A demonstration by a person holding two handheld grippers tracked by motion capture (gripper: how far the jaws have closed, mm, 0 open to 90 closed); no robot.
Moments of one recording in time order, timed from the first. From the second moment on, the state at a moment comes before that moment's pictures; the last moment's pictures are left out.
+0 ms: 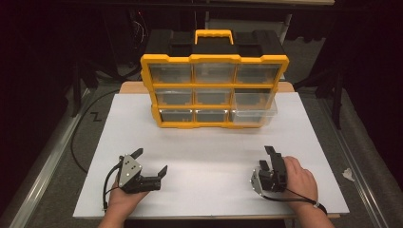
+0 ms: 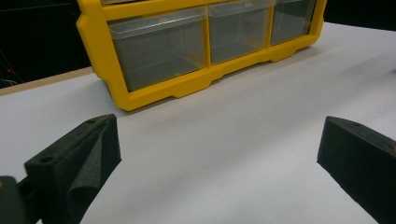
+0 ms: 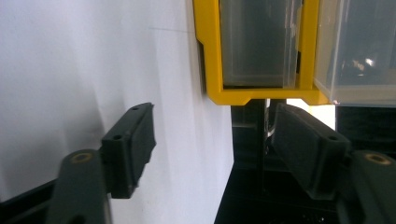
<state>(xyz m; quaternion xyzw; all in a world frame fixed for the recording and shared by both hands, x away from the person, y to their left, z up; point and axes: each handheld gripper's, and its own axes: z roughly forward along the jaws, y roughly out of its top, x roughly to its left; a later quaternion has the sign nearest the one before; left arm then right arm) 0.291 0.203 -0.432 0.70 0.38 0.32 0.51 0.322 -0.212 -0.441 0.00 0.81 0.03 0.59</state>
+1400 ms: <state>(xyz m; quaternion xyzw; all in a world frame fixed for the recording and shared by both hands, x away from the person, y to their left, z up) 0.290 0.205 -0.431 0.70 0.38 0.32 0.51 0.332 -0.236 -0.429 0.27 0.81 0.26 0.46</state>
